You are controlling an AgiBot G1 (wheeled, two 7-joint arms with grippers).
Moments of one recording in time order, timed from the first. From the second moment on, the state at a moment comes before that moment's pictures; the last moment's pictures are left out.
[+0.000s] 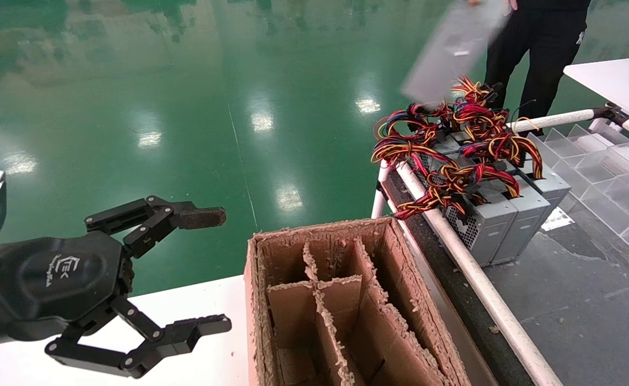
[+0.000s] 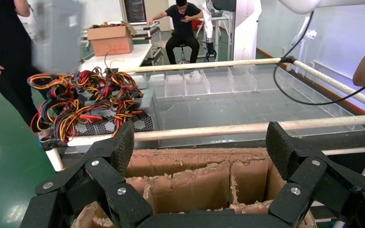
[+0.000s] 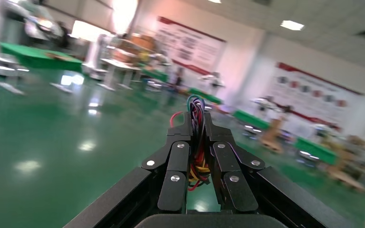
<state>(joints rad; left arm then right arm) -1.09 0.57 0.38 -1.25 0.65 1.44 -0.13 1.74 -0.79 -0.28 0.69 -1.06 -1.09 0.00</state>
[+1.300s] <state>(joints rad) -1.09 0.57 0.38 -1.25 0.65 1.44 -0.13 1.14 -0.28 -0.21 1.01 -0.95 -1.00 0.25</state>
